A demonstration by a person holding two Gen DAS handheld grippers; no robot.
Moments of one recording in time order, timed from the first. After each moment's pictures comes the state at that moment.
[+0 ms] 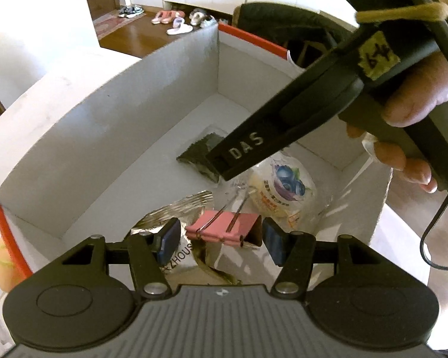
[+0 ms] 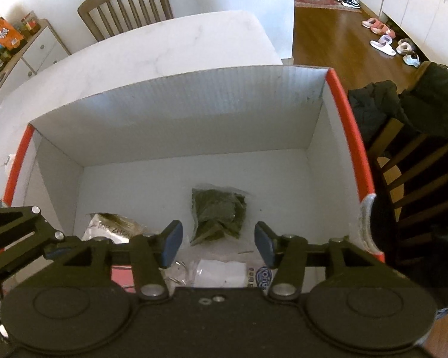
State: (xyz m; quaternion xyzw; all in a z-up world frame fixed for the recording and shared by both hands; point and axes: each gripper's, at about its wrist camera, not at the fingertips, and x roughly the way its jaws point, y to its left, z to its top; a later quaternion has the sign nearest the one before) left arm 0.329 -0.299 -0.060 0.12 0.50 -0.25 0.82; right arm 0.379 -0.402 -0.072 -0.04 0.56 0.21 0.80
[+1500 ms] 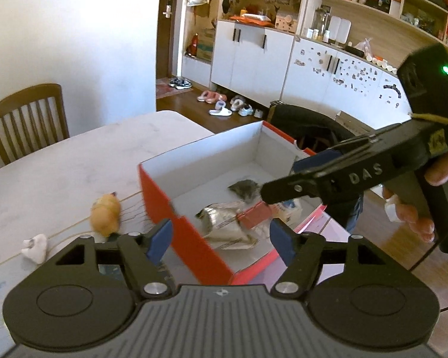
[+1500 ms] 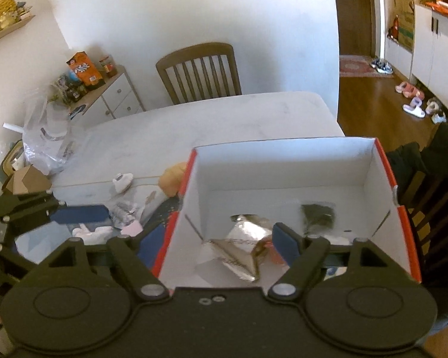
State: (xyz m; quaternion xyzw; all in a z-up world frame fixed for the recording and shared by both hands) left arm 0.178 -0.173 0.026 0.01 0.35 -0.18 0.92; right arm 0.242 -0.374 0.034 0.00 0.42 0.30 0.85
